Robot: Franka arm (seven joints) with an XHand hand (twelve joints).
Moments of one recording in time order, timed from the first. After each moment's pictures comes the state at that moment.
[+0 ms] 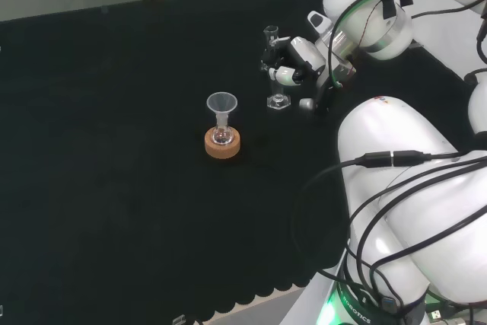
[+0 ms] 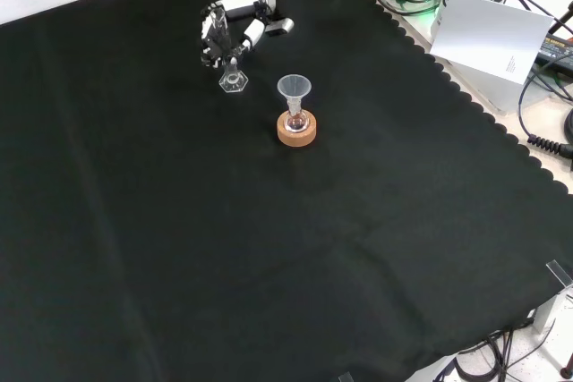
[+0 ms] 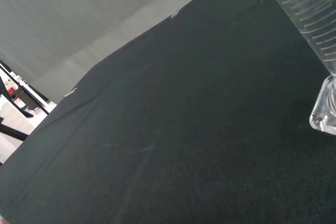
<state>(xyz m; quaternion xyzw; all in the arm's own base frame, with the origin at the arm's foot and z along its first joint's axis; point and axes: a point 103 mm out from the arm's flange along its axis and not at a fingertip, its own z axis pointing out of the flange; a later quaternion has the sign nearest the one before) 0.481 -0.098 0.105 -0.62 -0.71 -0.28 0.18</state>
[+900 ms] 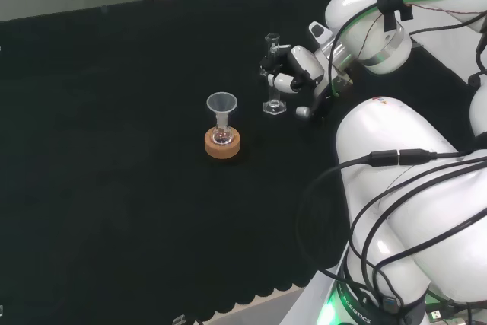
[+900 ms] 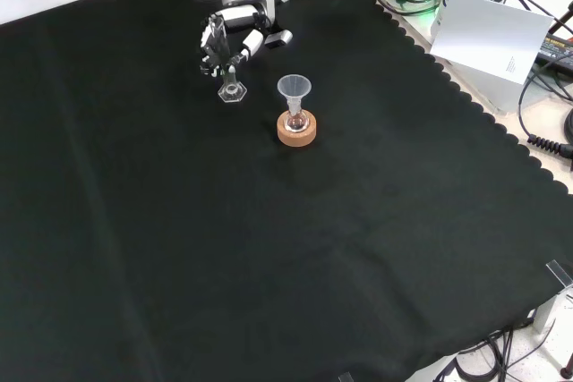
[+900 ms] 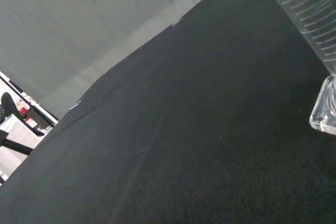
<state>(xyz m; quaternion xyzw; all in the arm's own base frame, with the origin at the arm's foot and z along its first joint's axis) 0.485 -0.096 0.082 -0.61 -0.70 -0.31 0.19</state>
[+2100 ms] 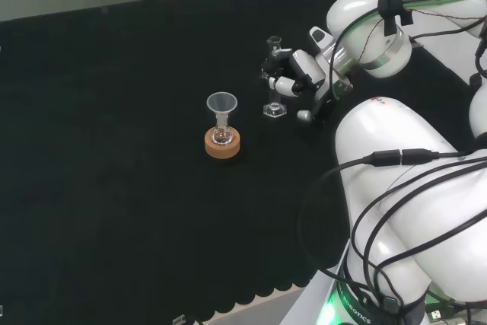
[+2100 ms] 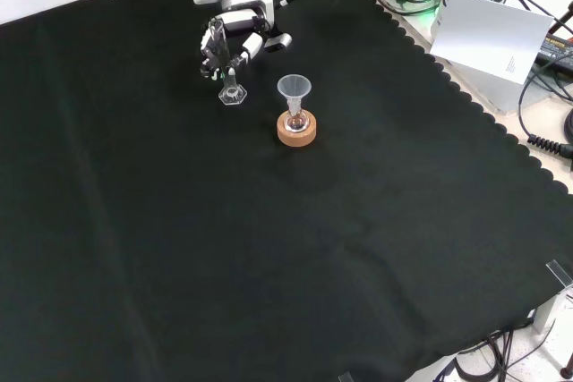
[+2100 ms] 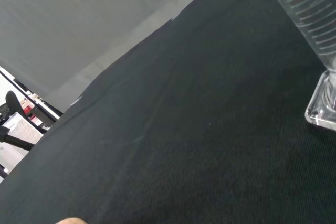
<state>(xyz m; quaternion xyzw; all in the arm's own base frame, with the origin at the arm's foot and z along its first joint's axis) 0.485 -0.098 0.070 -0.61 -0.70 -0.32 0.20</state>
